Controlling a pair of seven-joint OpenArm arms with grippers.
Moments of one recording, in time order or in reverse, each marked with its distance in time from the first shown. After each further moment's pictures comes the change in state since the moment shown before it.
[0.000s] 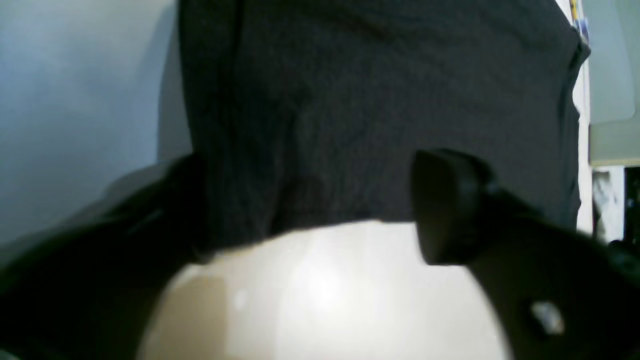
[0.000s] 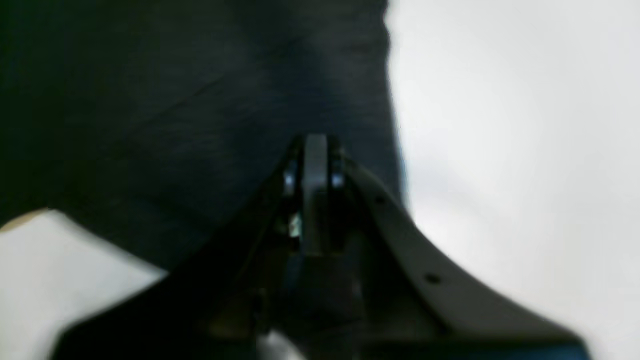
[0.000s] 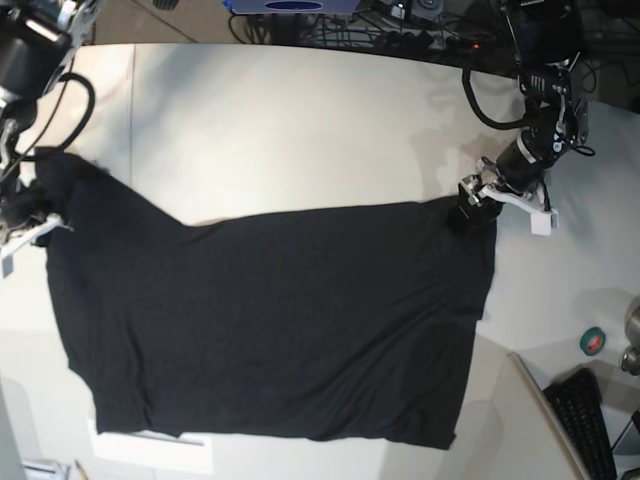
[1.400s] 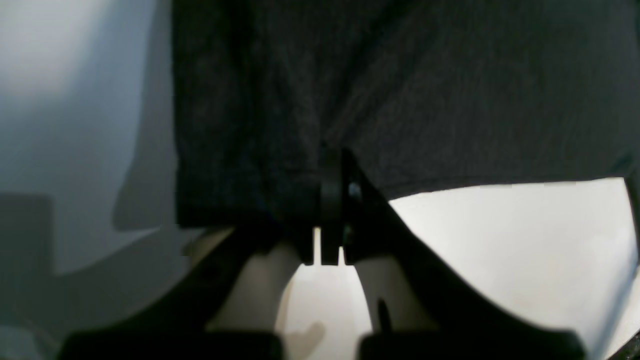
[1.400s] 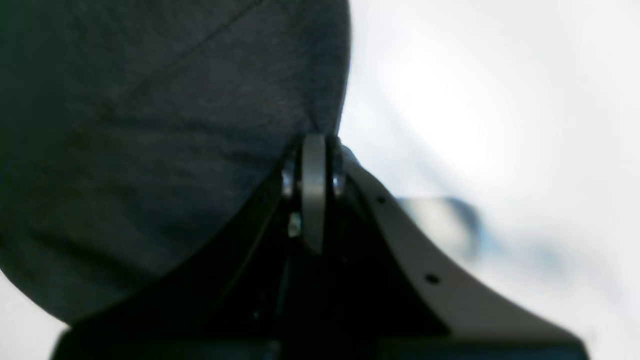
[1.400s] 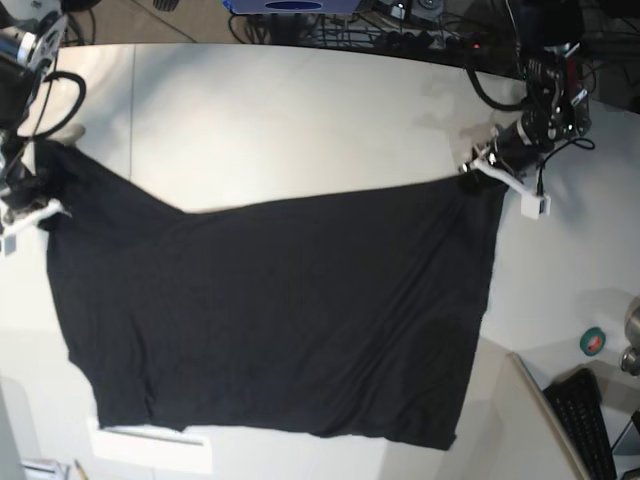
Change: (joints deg) left arm 6.0 -0.3 0.0 9.2 10.7 1.2 2.8; right arm 2.3 6.3 -4.3 -23.6 0.1 2.0 18.1
